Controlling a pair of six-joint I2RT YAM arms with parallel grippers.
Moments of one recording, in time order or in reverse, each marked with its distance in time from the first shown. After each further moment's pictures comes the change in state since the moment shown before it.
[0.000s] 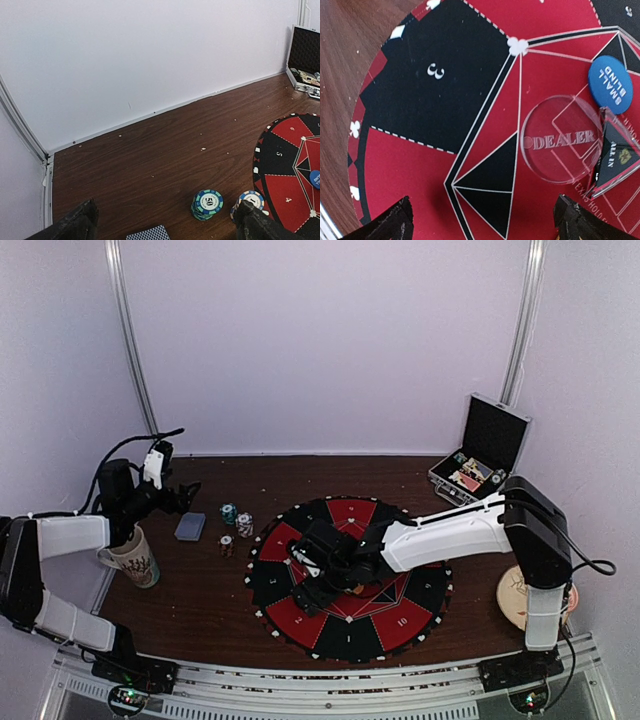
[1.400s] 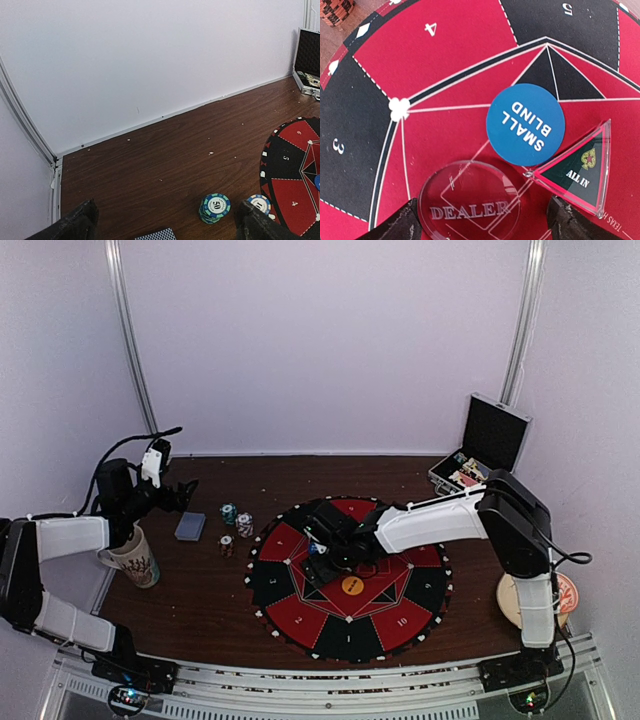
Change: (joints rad) left arm 0.000 -0.010 -0.008 0.027 -0.040 0.007; right arm -0.119 0.108 0.077 0.035 0.062 -0.006
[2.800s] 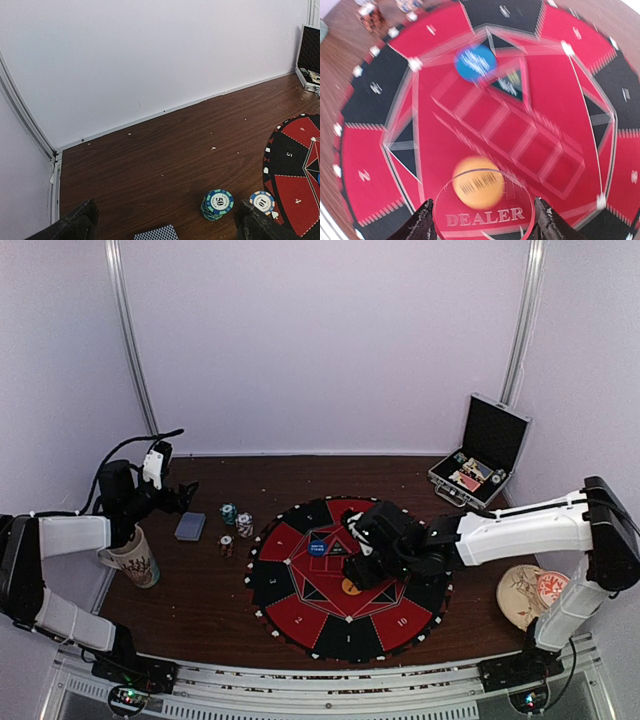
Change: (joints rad) left arm 0.000 0.022 0.000 0.000 -0.014 0.000; right arm 0.037 -0.495 -0.423 0.059 0.076 0.067
